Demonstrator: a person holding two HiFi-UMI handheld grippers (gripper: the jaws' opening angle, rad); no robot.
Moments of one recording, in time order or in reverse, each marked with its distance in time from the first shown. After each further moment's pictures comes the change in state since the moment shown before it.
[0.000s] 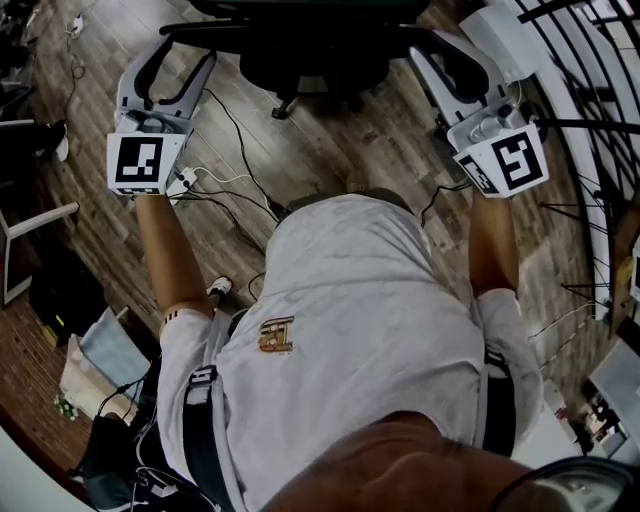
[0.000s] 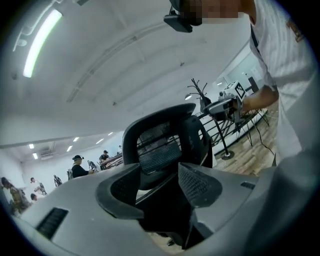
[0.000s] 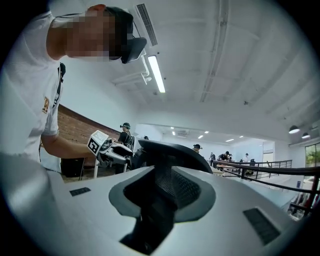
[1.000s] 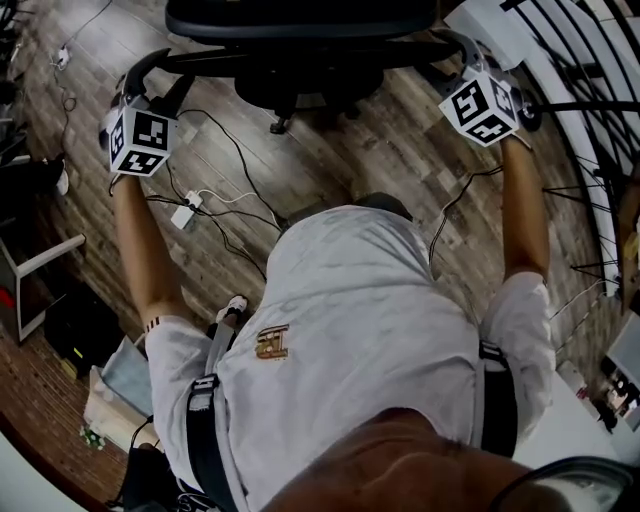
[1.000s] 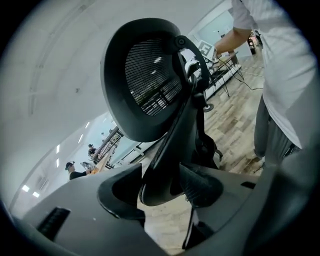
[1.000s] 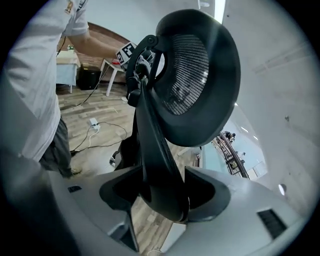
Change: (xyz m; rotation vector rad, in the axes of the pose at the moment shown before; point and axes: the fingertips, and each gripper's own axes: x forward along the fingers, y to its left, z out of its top) left arm 0.051 0.057 -0.126 0.361 0.411 -0.200; right arm 0.020 -0.082 -0.157 -0.541 0.797 0.039
